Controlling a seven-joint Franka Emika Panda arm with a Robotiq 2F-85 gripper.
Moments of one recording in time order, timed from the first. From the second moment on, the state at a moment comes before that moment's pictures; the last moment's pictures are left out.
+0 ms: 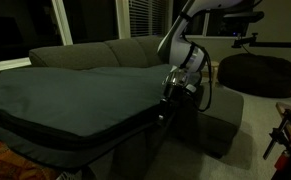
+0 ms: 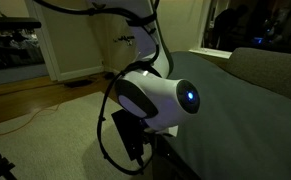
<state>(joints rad) -0.33 0.77 0.13 -1.98 0.96 2.40 -1.00</state>
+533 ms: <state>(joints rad) -0.32 0.77 0.11 -1.98 0.97 2.40 -1.00</state>
